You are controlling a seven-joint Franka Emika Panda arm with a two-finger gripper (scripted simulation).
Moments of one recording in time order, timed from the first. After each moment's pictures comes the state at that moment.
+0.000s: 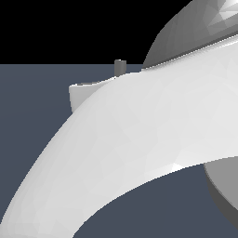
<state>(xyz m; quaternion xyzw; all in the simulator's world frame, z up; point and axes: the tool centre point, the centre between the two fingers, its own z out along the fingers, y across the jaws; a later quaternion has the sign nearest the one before) -0.117 -0.028 0.231 0.01 0.73 -0.04 0.68</state>
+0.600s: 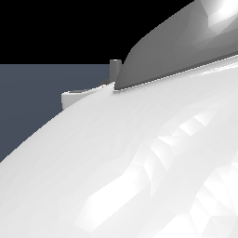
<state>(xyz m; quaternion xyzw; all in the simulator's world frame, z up) -0.117 -0.019 0.221 0.02 0.73 -0.06 0.68</state>
